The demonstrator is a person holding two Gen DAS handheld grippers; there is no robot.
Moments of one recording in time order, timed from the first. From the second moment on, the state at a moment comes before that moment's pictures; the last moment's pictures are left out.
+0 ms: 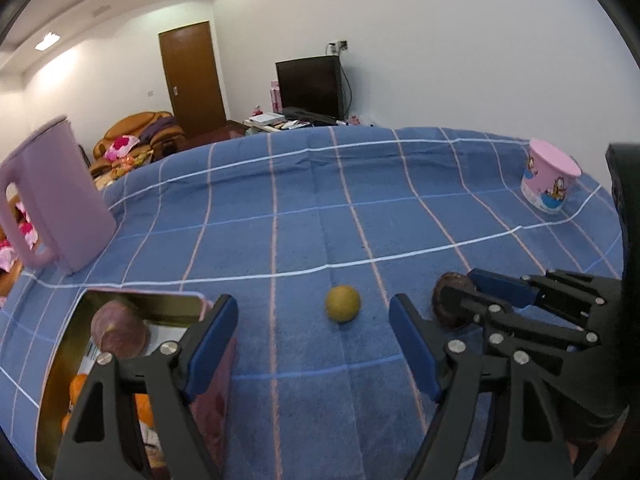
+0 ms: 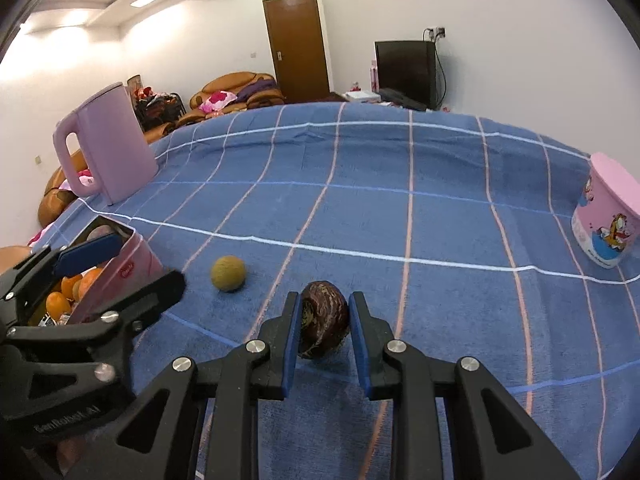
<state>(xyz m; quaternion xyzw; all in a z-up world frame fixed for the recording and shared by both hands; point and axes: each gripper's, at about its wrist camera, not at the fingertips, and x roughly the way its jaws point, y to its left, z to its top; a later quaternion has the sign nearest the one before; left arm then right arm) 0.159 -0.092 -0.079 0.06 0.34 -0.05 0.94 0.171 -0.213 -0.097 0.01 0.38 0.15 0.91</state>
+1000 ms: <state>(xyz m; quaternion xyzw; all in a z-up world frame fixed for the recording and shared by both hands) 0.198 -0.102 -0.112 0.02 0.41 -0.11 0.90 0.159 -0.230 -0.091 0.04 0.34 0.14 0.93</state>
